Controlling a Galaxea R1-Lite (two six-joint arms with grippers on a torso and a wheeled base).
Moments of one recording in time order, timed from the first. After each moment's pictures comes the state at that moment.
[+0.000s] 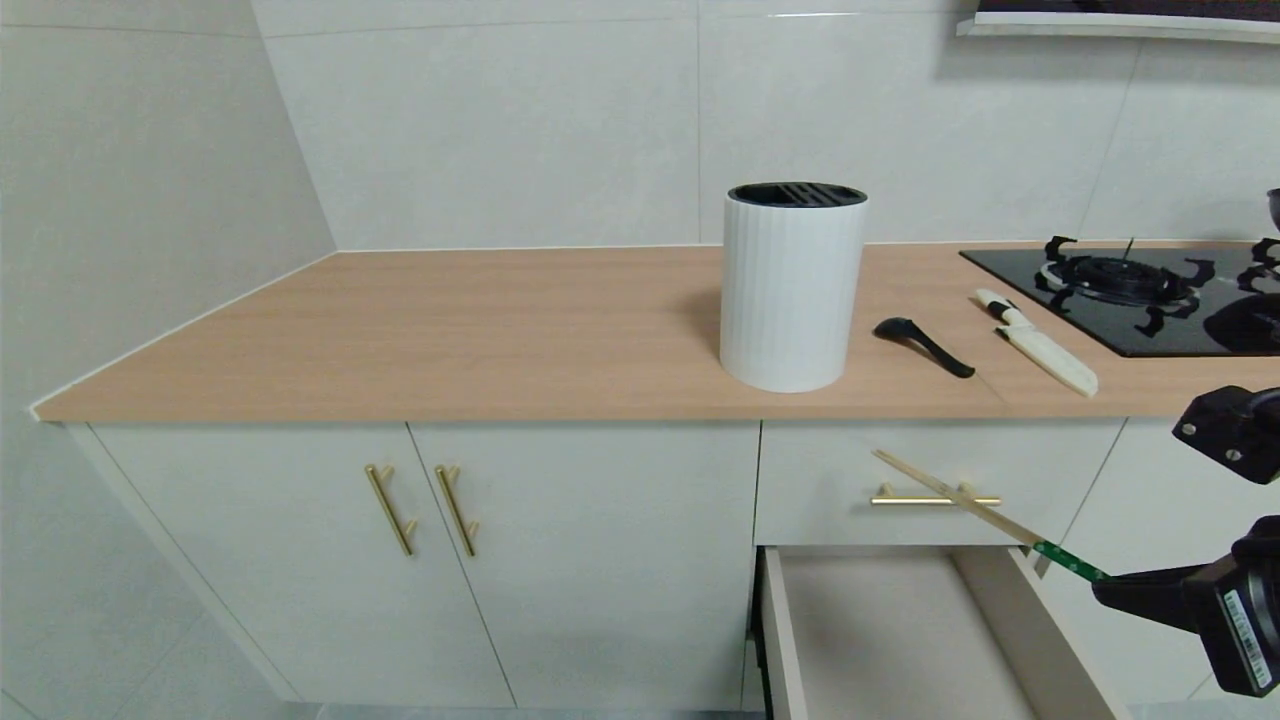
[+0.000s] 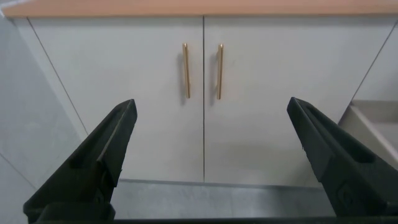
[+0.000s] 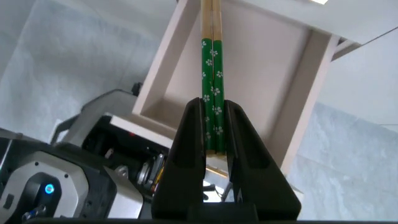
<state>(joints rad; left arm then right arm) 0.00 0.00 0.00 0.00 0.03 0.00 0.44 1.19 -0.81 0.40 -0.05 0.07</state>
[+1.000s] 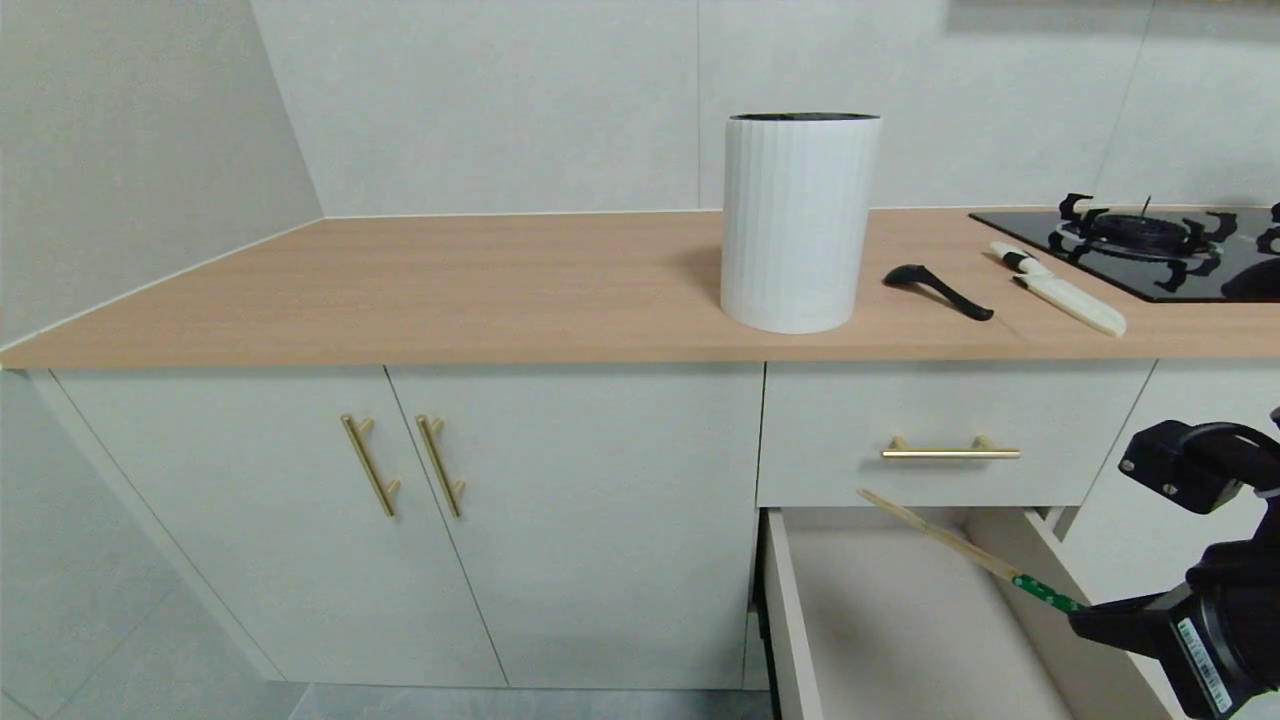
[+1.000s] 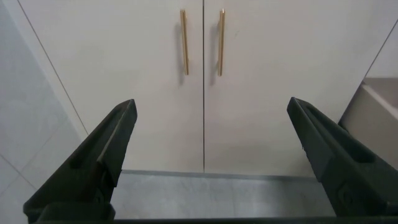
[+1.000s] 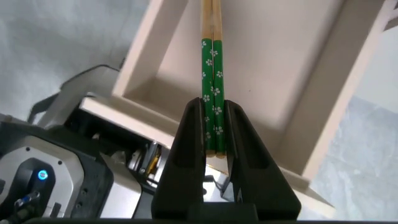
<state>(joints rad) 0.00 0.00 0.00 0.00 0.03 0.00 0.48 1.25 -0.78 0.40 -0.05 0.07</state>
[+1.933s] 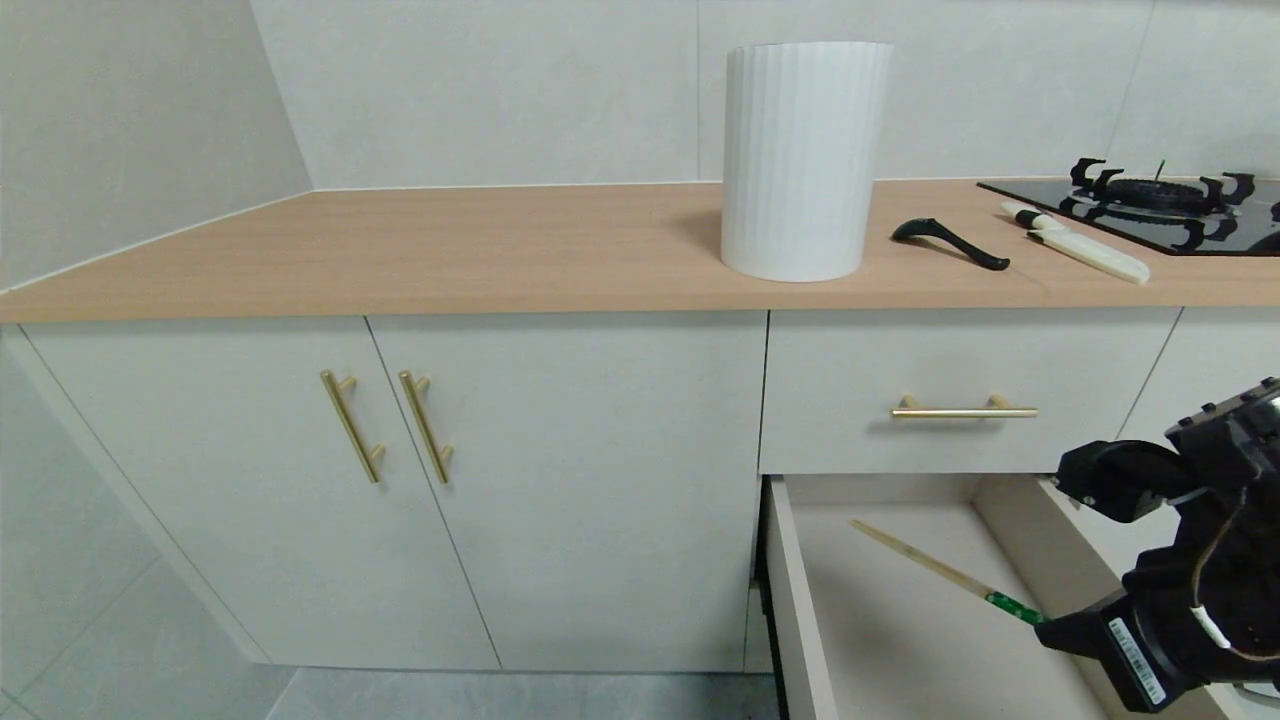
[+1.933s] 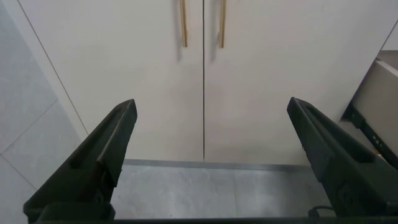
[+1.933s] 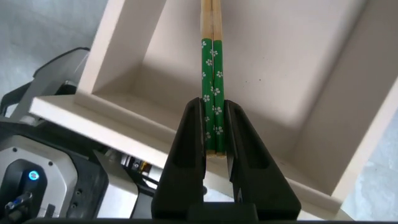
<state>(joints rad) 0.00 0.00 0.00 0.00 0.03 0.00 0.48 1.38 -0.78 0.36 -0.06 0.08</state>
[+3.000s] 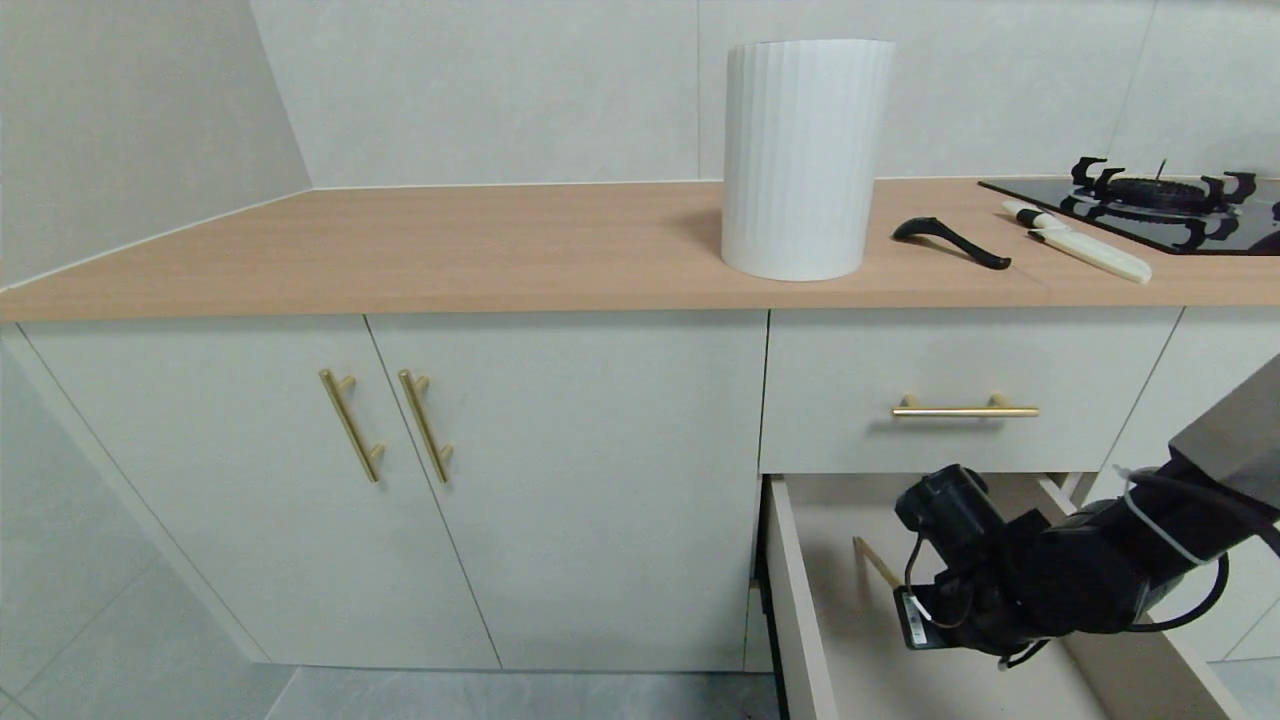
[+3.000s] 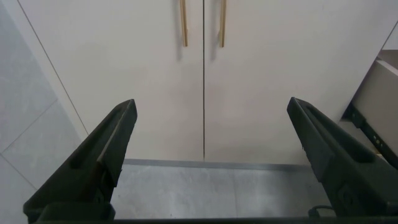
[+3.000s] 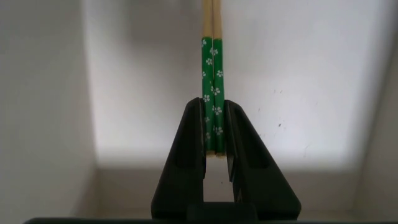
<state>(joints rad) 0.00 0.00 0.00 0.00 0.03 0.00 0.45 2.05 -0.79 -0.13 -0.24 0.38</state>
